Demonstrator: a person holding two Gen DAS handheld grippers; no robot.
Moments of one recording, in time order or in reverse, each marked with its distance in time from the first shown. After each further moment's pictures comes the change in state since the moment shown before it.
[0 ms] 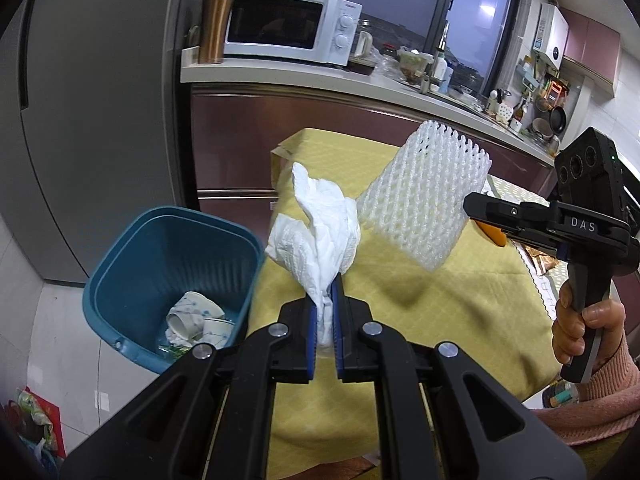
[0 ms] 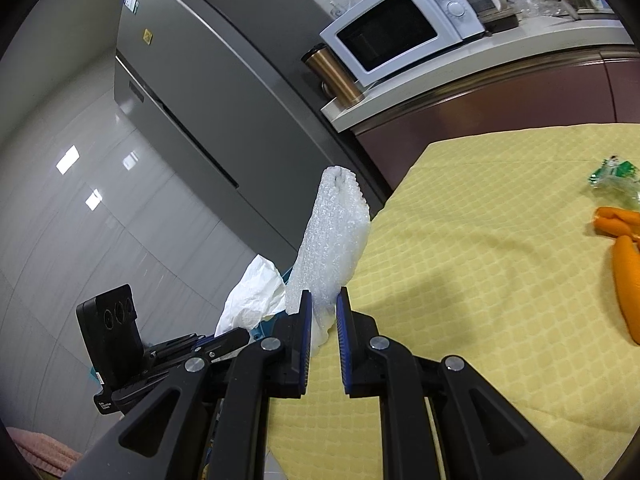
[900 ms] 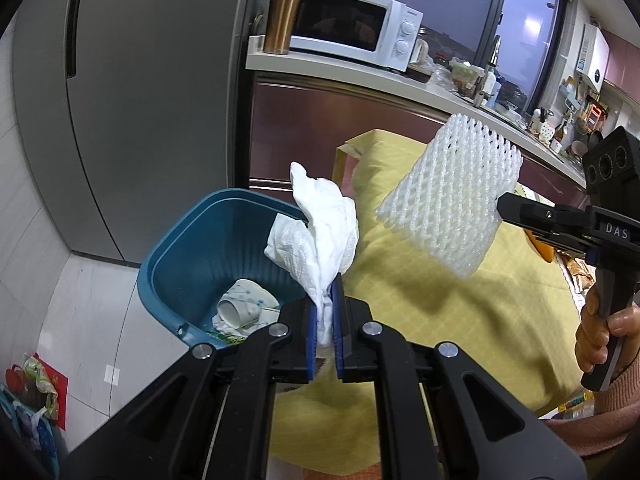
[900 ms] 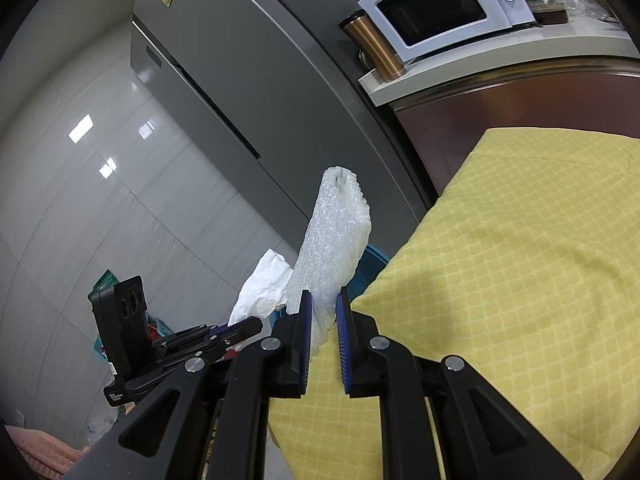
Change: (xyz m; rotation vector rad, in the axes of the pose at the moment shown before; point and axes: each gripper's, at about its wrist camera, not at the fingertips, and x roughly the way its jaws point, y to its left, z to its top) left arm -0.009 0.063 -0.012 -0.109 0.001 0.127; right arm 0.049 0.035 0.010 -0.074 0.094 0.055
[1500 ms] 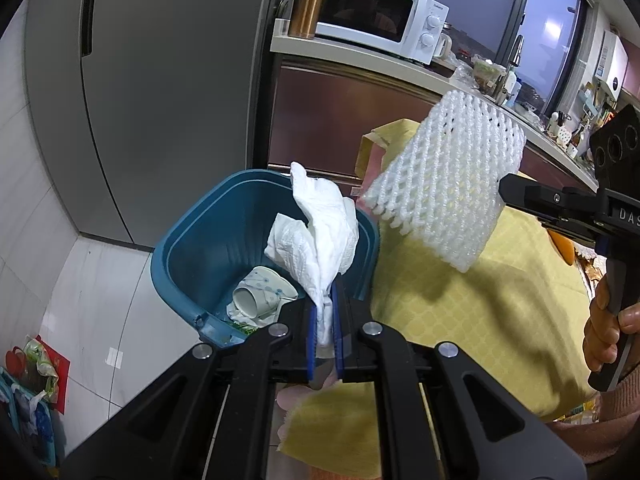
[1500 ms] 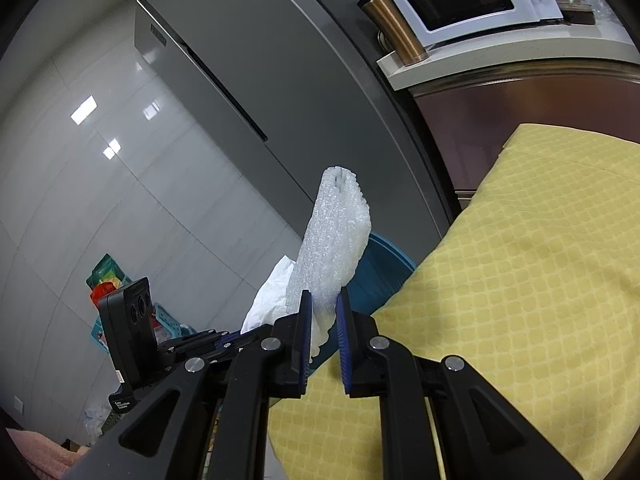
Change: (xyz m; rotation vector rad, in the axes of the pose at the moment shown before) left arm 0.015 0.020 -0.009 -0.049 0.037 0.045; right arm 0.041 0.016 0.012 -0.037 0.066 0.010
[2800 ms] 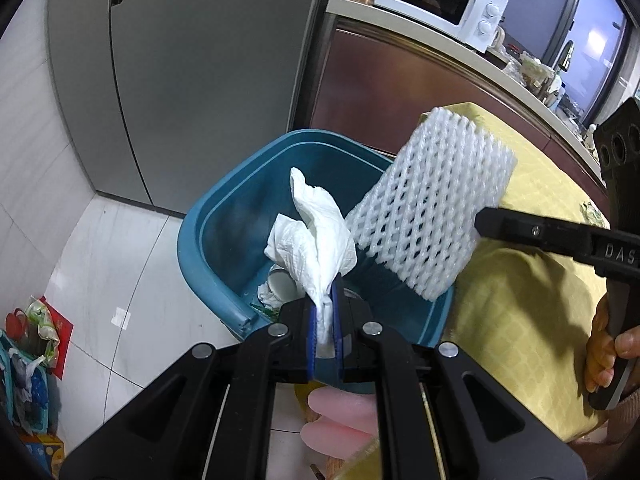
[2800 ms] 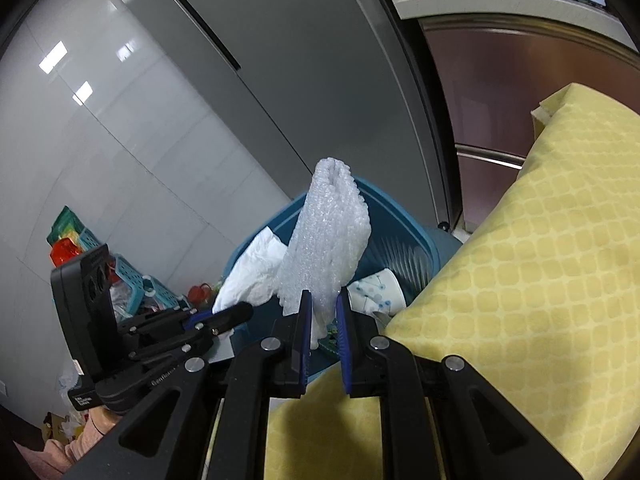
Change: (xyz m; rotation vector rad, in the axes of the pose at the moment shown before) left arm 0.061 0.046 -0.002 -0.120 0.097 0.083; right arm 0.106 -0.003 0.001 -0.051 0.236 -0.111
